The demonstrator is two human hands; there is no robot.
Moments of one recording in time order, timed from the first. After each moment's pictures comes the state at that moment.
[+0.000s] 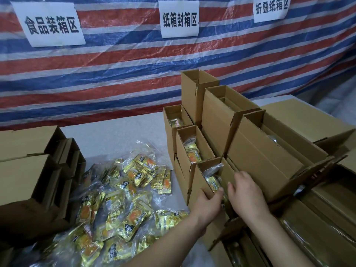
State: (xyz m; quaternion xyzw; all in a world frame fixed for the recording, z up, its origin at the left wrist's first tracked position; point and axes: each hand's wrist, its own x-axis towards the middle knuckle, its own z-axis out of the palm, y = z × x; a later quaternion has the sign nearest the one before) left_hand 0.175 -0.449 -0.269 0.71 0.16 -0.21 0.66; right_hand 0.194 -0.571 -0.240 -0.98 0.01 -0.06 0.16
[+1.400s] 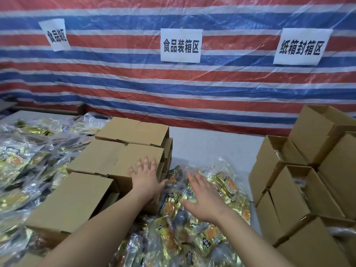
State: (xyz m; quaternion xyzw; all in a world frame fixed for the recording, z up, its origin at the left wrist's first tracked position) left_hand 0.141 0.006 -0.292 0.95 0.31 -0.04 0.00; right_hand 0.190 -0.220 -0.253 -0.90 -0.40 0.14 0.13
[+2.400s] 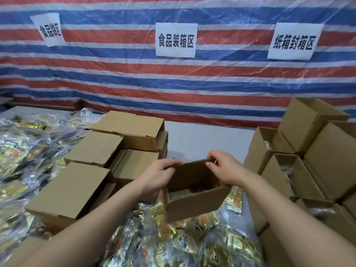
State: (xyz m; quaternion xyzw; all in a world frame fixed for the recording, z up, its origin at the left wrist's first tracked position) left_hand 0.088 -0.082 -0.191 0.86 0.14 0.03 0.49; right_hand 0.241 -0.277 -0.185 -0.90 -0.36 0.10 0.23
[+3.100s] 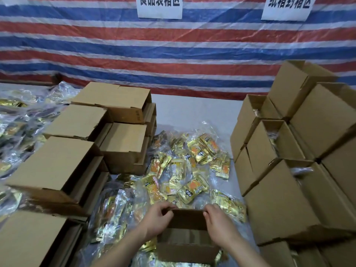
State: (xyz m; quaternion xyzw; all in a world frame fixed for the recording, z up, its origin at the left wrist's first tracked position) left_hand 0.005 -0.169 -0.372 0.81 0.22 -0.10 0.54; right_hand 0.095 -0.378 -0.371 -0.93 -0.25 0.21 0.18
